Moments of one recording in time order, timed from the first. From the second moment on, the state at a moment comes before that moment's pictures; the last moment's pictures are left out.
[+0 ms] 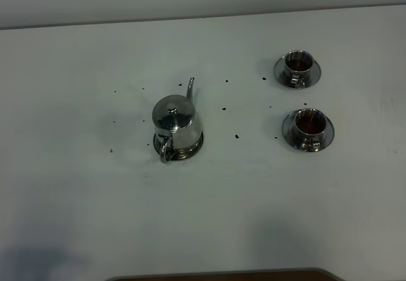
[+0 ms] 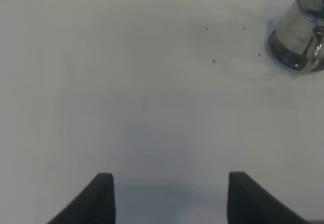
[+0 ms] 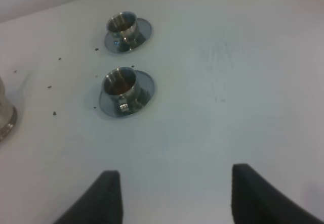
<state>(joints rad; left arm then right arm) -0.04 0.00 -0.46 0.01 1.06 -0.01 -0.07 -0.01 -0.52 0.23 1.10 -0.01</state>
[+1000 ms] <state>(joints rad) -0.04 0.00 -0.46 0.01 1.06 -0.01 -0.07 -0.01 -0.52 0.23 1.10 -0.01</state>
